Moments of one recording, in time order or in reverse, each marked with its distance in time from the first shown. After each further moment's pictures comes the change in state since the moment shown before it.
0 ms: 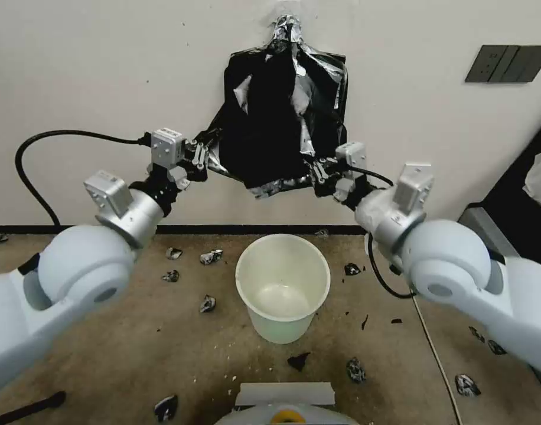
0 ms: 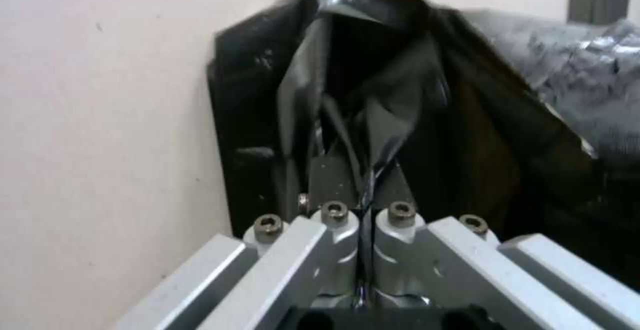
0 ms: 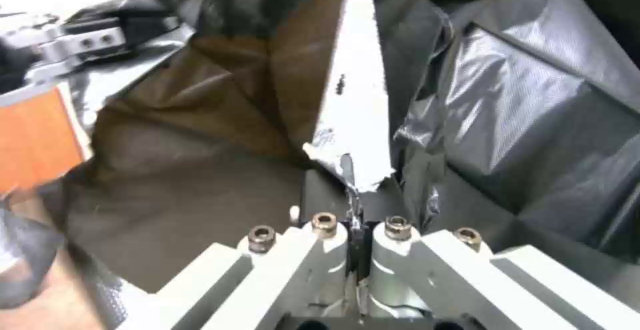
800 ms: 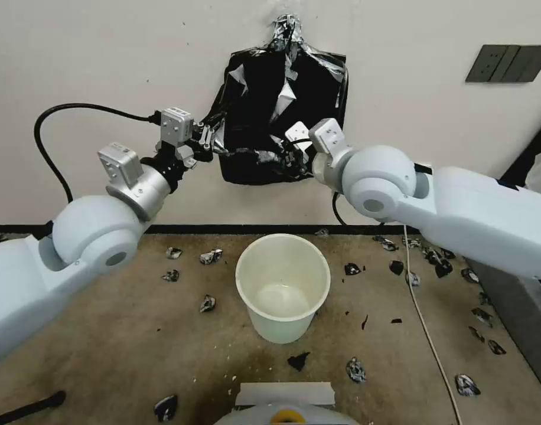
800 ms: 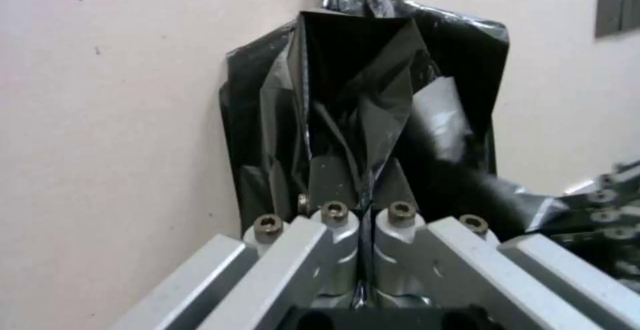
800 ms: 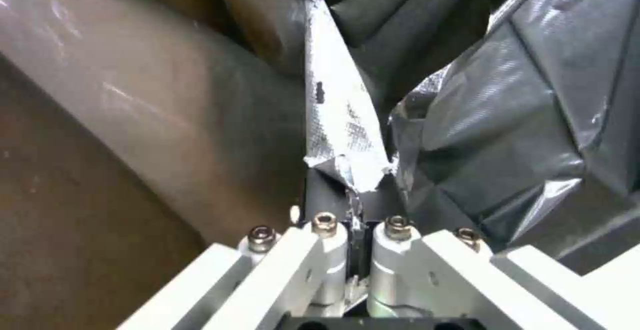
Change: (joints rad) left arm -0.301 -0.017 0.176 0.145 -0.068 0.019 0.047; right arm 0.749 0.147 -0.494 -0.273 0.228 -0.411 0.222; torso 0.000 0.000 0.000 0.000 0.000
